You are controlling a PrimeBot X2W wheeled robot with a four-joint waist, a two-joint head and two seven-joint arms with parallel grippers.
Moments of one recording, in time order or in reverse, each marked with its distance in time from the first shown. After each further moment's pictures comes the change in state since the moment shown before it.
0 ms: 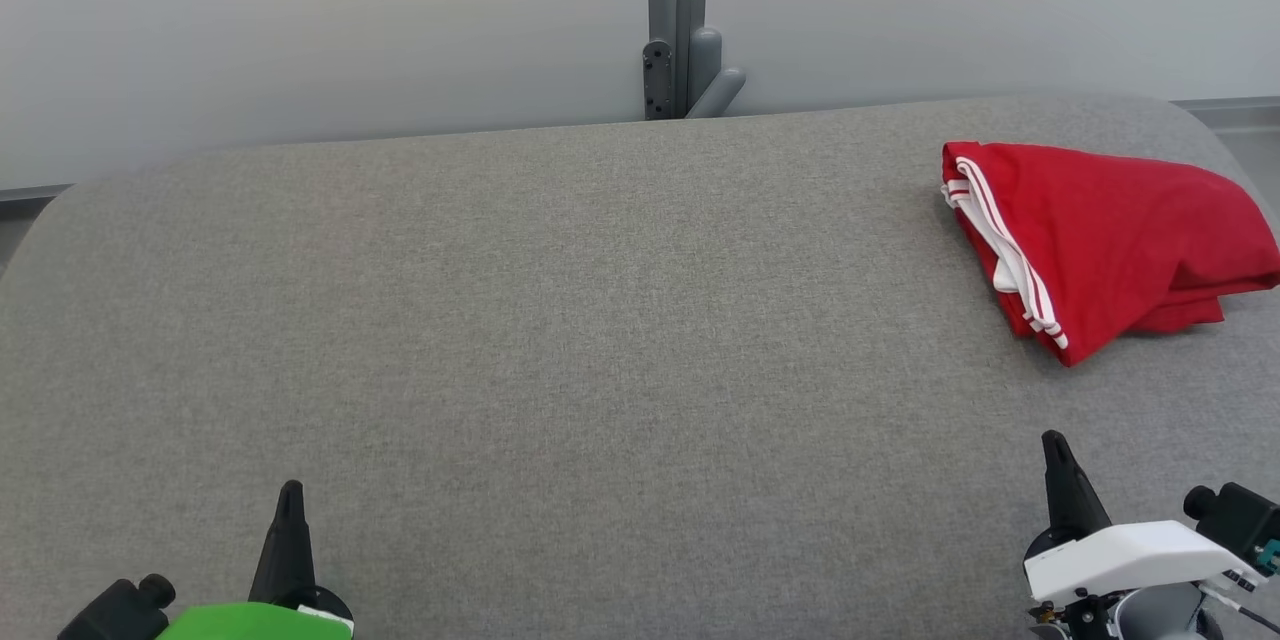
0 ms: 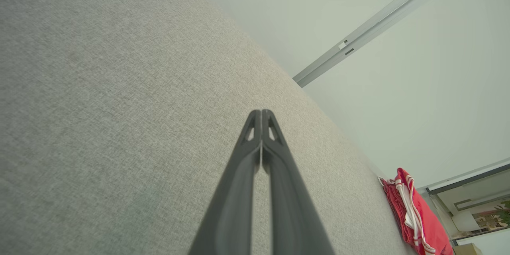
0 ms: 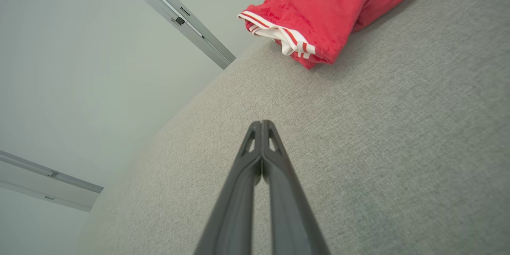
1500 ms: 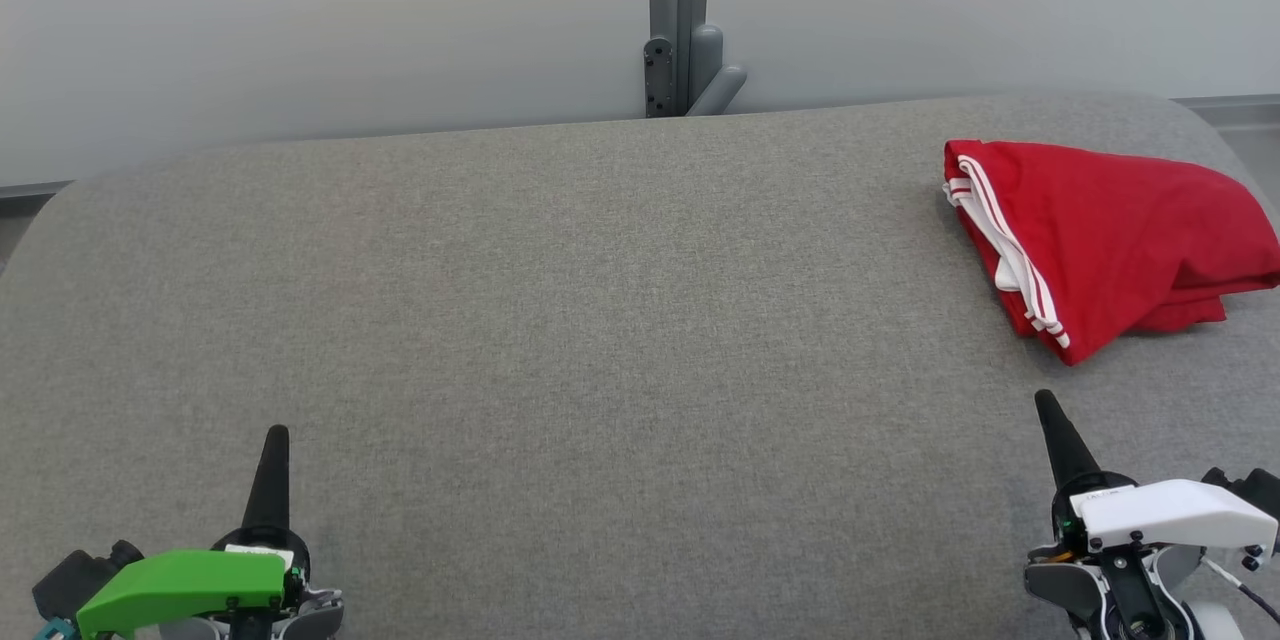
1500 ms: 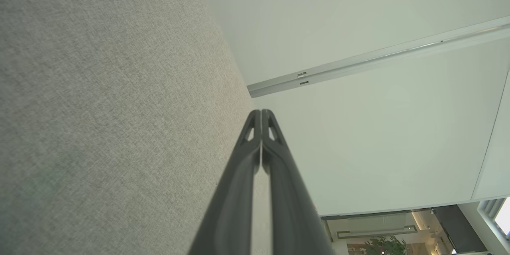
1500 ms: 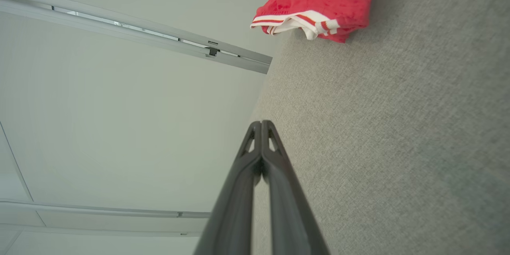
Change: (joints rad) left arm -0.100 0.004 0.038 0.012 -0.462 -0.001 0.125; right arm -0.069 -0.007 -0.016 -0.007 0.552 -0.001 0.124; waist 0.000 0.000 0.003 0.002
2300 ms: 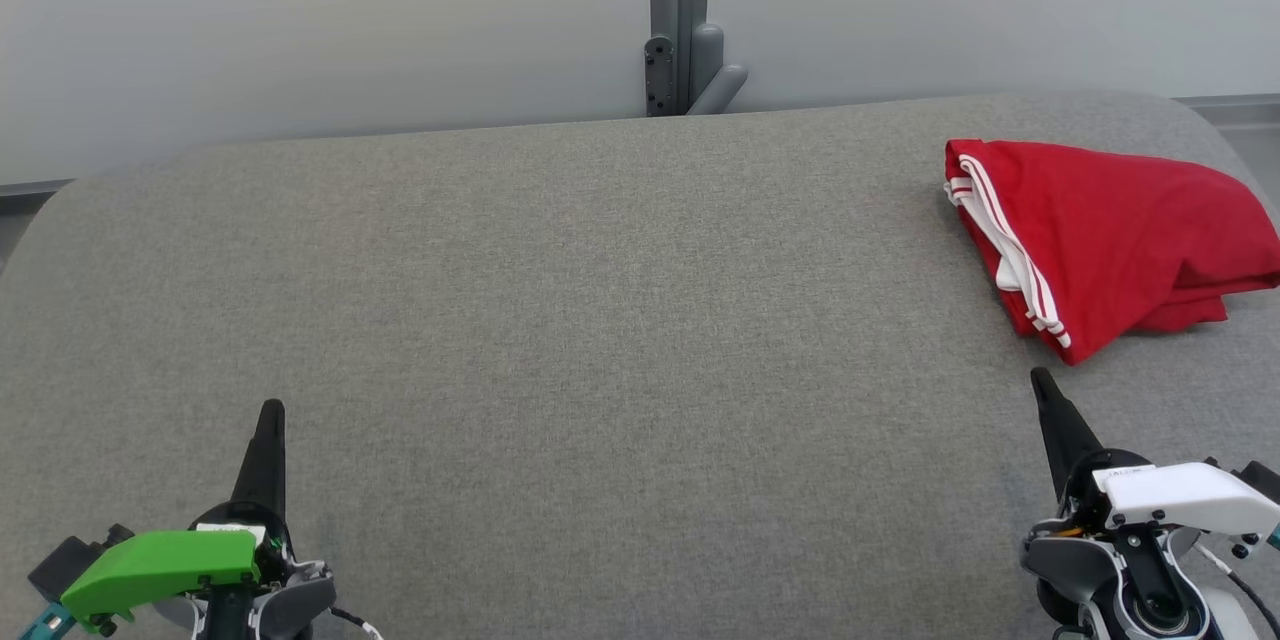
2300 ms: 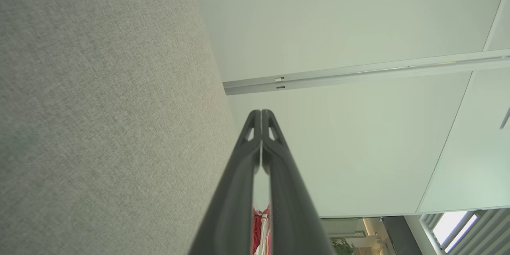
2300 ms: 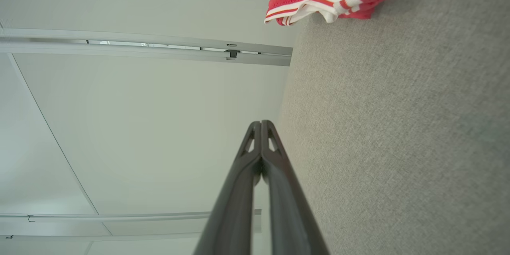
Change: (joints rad) left arm -0.039 0.000 0.018 0.005 -0.175 -0.003 0.050; right arm -0.030 -0.002 -0.006 -0.003 0.211 0.000 0.050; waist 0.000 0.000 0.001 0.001
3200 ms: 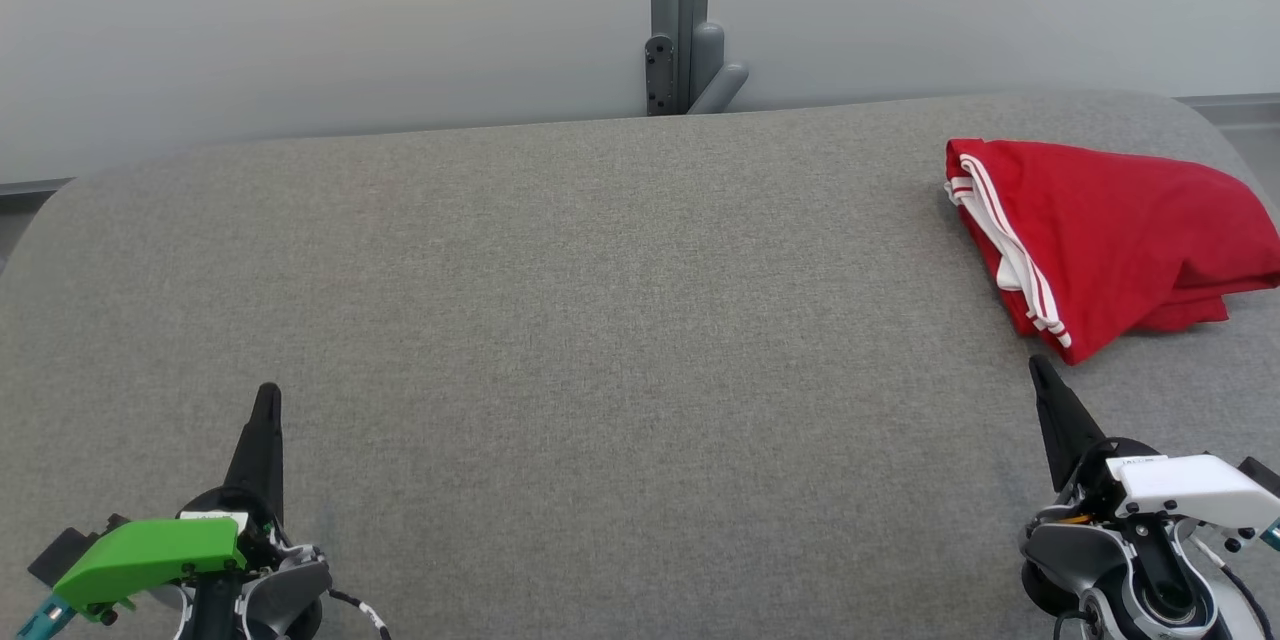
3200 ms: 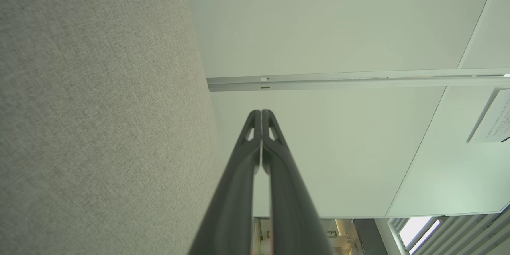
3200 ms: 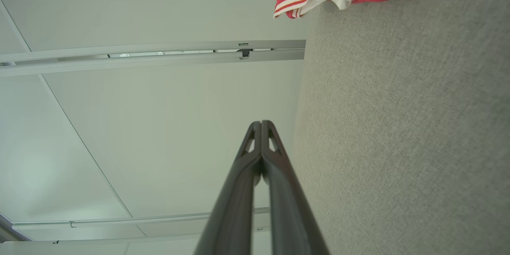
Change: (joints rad) left arm -0.025 0.000 0.012 0.003 -0.103 0.000 0.030; right arm -0.016 -0.002 -0.003 -0.002 0.121 0.000 0.027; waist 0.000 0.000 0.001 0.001
